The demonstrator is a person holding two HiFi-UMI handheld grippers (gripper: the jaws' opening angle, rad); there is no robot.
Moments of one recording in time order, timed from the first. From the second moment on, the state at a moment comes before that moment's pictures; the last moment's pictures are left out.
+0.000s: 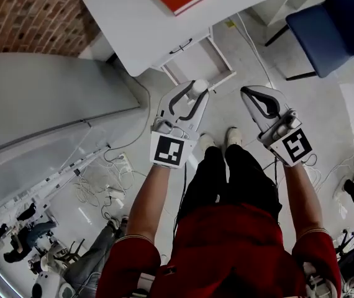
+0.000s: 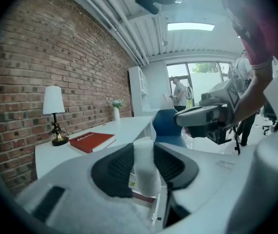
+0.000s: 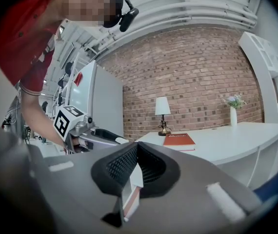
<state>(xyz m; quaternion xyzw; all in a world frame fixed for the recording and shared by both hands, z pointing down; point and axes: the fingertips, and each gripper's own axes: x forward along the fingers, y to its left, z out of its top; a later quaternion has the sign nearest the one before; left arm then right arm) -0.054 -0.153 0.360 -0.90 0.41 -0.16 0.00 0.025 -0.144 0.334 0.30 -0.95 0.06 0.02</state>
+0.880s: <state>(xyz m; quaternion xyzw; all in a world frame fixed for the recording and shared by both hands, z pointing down) -0.070 -0.079 0.194 -0.87 0.48 -0.05 0.06 0.027 -0.083 0.226 0.30 -0.95 0.04 -0.05</state>
